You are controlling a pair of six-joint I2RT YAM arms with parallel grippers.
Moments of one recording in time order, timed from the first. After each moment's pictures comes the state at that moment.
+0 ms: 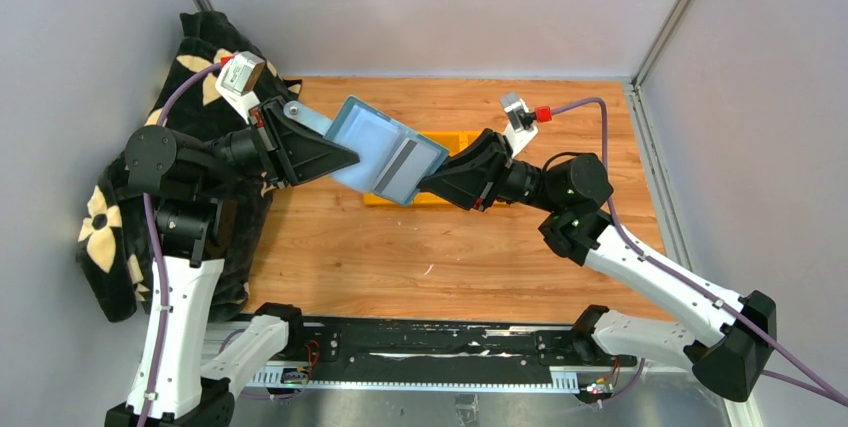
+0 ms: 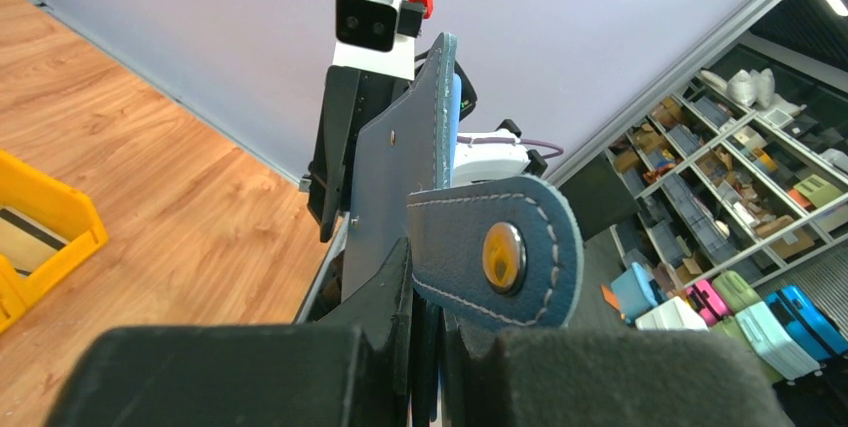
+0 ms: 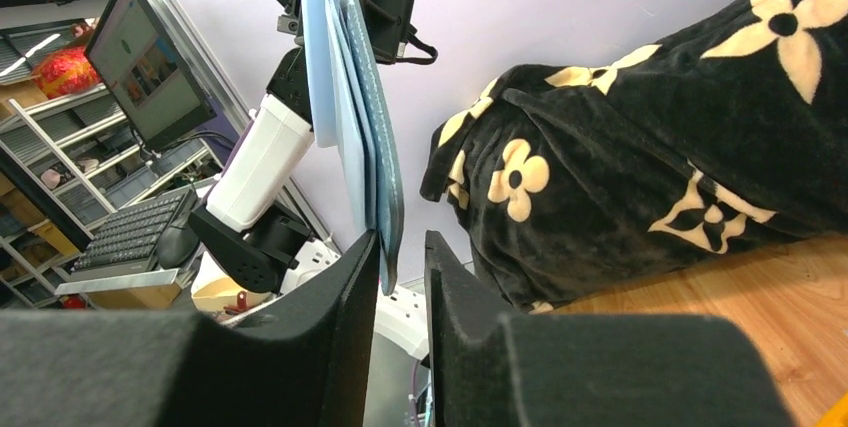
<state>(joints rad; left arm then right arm) -0.15 0.88 1.34 0.00 1.13 -1.08 0.82 1.05 0.93 0.63 -0.60 0.75</state>
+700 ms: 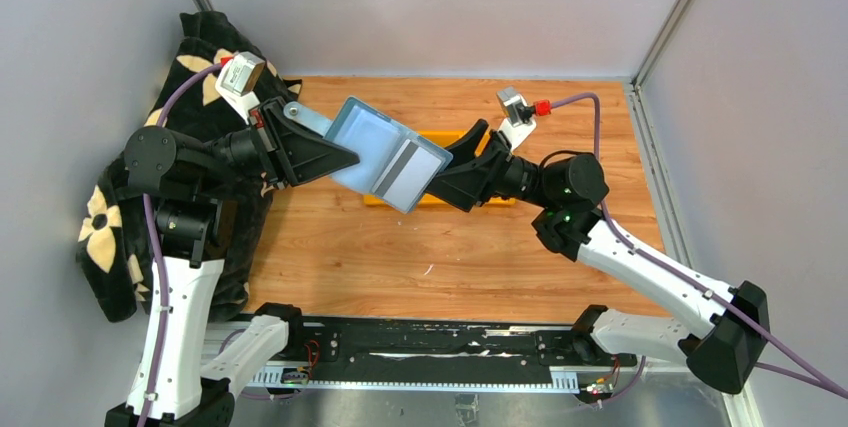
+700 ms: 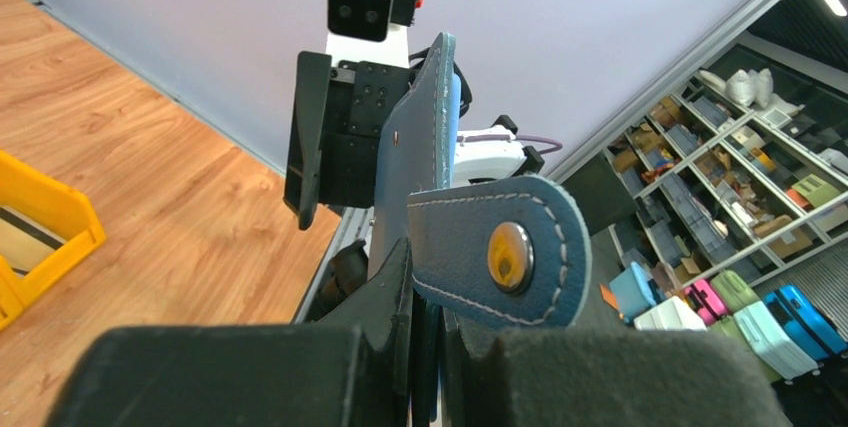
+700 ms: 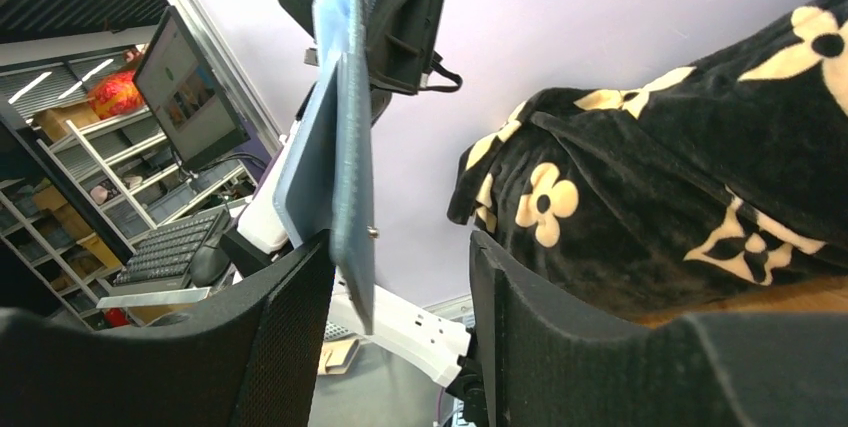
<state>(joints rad) -0.15 0.88 1.34 0.00 1.13 -1.09 0.83 1.10 0.94 0.74 -0.60 0.84</state>
